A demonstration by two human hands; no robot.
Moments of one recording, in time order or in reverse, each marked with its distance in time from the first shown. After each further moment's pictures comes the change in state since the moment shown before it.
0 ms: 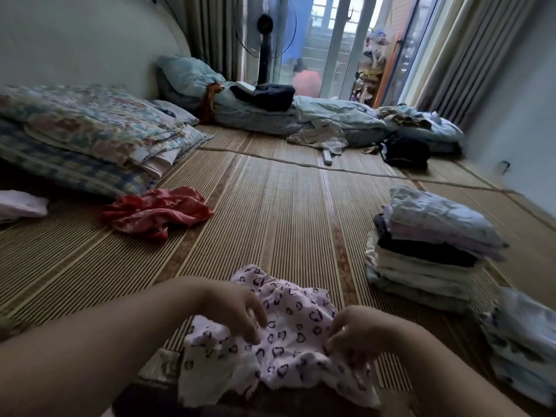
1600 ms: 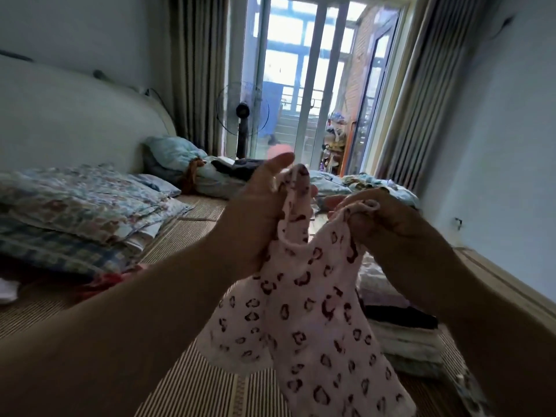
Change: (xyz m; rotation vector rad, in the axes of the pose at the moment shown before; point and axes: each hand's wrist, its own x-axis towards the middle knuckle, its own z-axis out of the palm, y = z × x) left_hand -0.126 0.175 -0.073 -1.103 0.600 1.085; right_hand -0.186 -0.110 -0.110 0.304 0.852 -1.042
